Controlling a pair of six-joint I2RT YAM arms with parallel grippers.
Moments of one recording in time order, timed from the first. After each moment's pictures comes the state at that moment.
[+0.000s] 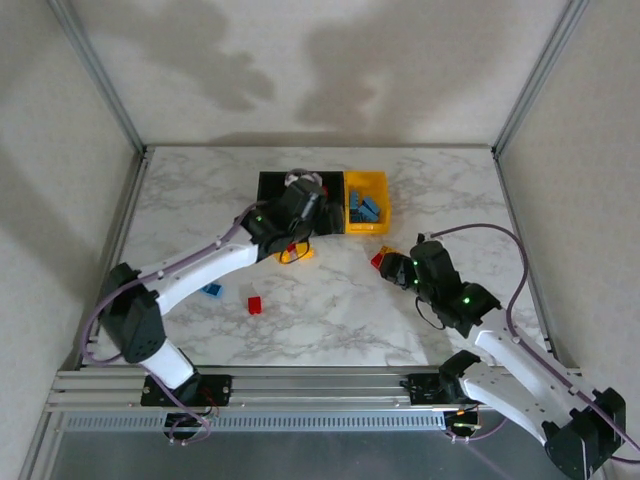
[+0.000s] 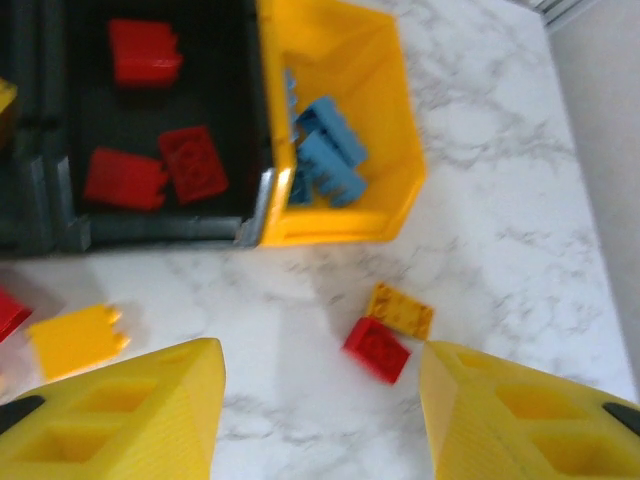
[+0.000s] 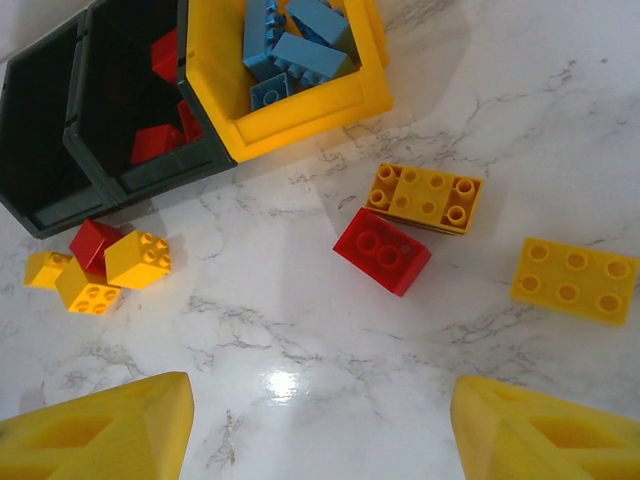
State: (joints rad) left arm -0.76 1.58 1.30 -0.42 -0.16 -0.78; right arm 0.61 0.84 0.65 -0.53 0.17 0.76
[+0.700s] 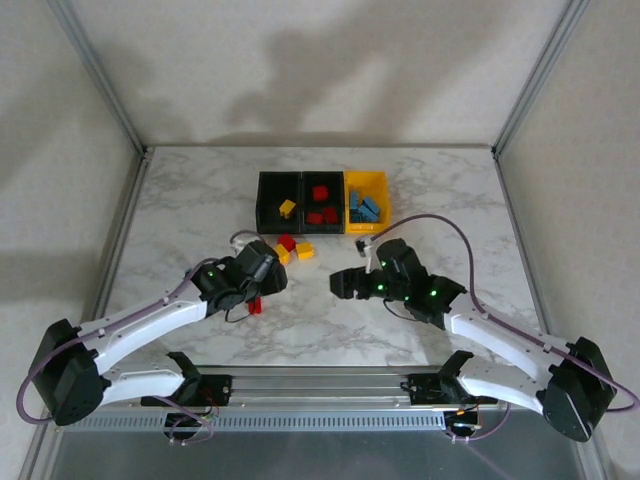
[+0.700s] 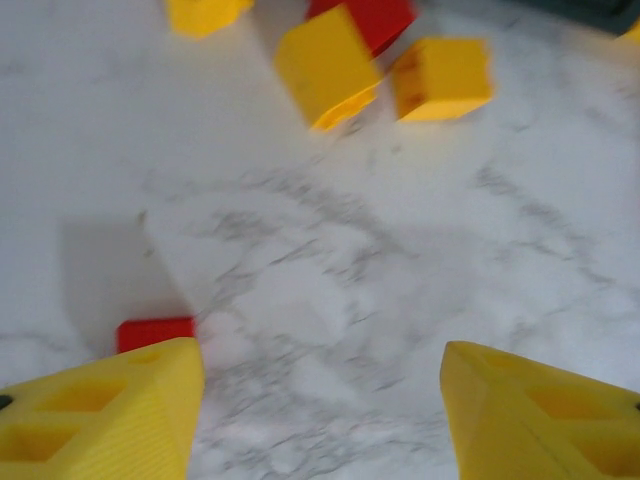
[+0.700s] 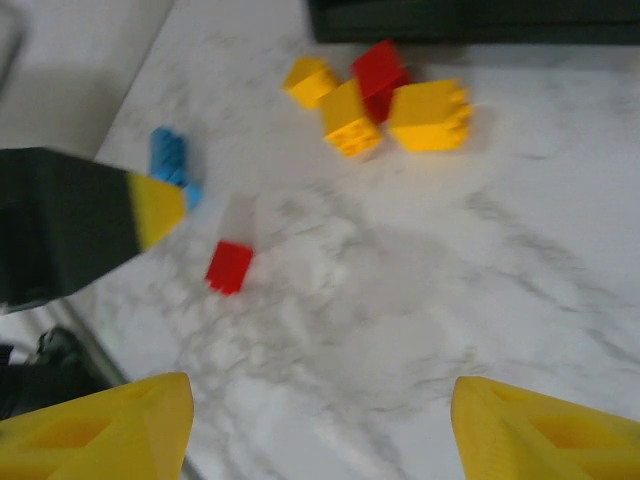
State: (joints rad) left arm -0.75 1.16 0.76 -0.63 -0.25 -0.93; right arm 0.82 1.05 0.65 -0.20 -0.24 0.55
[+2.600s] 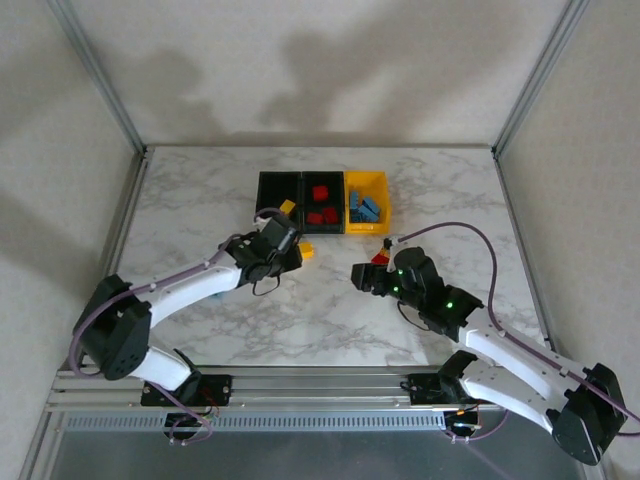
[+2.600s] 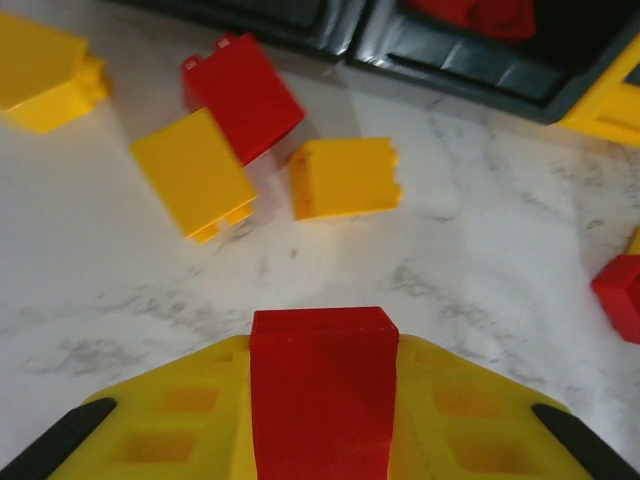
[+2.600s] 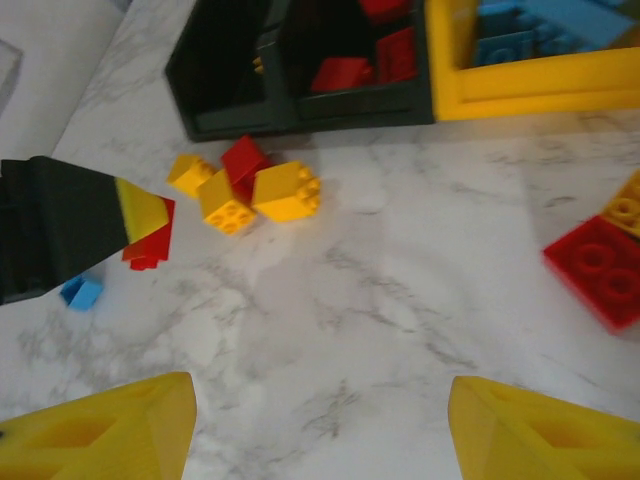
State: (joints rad) left arm -0.70 1.50 0.99 -0.44 -0.19 -0.90; right arm 0.74 0.88 0.56 -0.25 0.03 0.62
